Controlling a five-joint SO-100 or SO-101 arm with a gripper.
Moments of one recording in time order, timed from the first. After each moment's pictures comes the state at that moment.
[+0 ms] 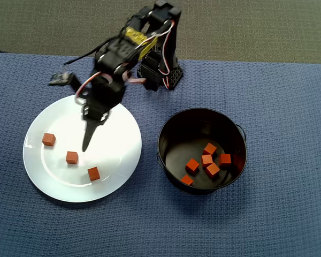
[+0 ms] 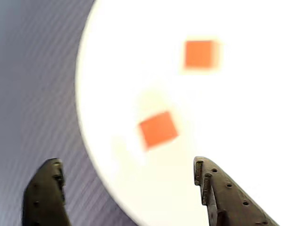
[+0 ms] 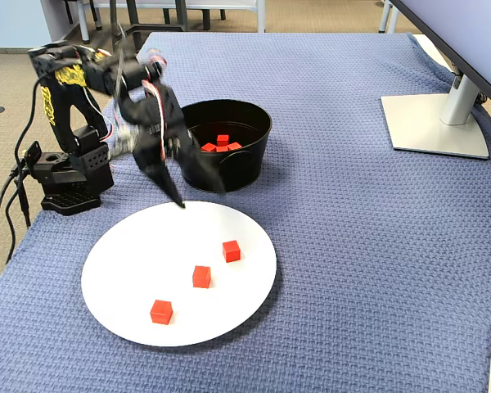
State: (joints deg) arm 35.5 96.2 95.6 58.8 -30.1
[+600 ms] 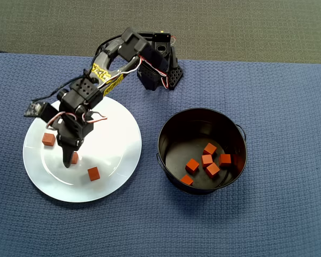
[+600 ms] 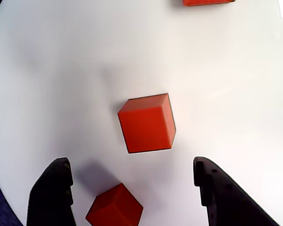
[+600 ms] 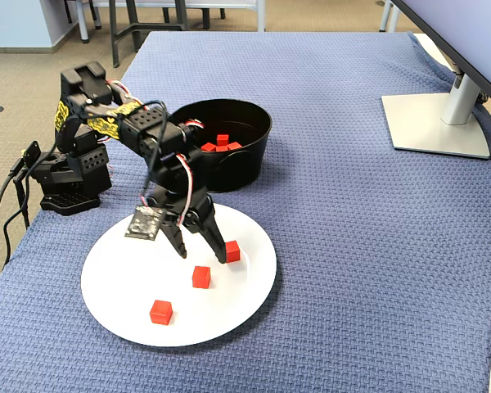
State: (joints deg) arm 39.3 59.2 62.2 73.3 -29.0
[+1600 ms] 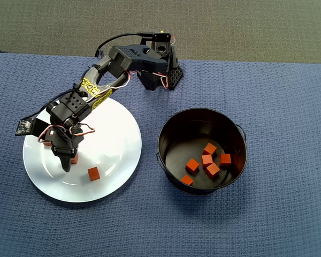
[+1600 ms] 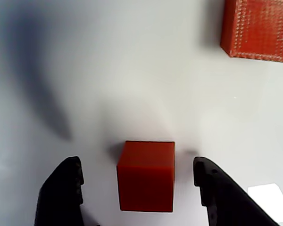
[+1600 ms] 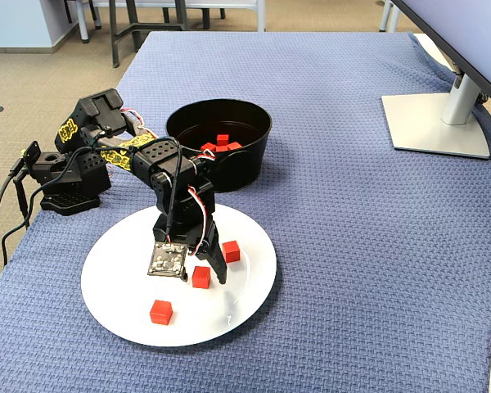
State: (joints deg) arm 41.4 42.5 44.4 78.6 -40.8
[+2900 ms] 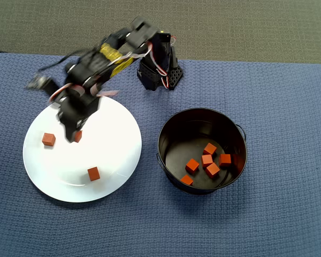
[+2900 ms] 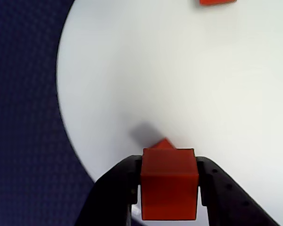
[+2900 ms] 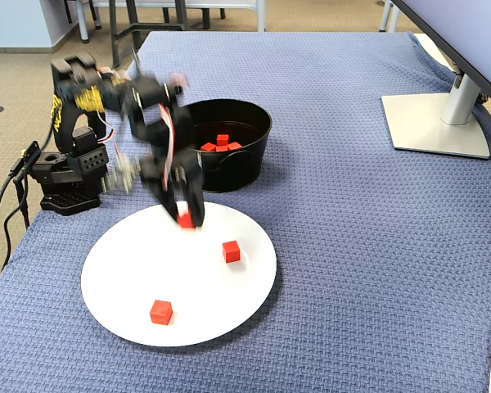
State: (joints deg) arm 37.2 79.6 63.5 80.9 -20.2
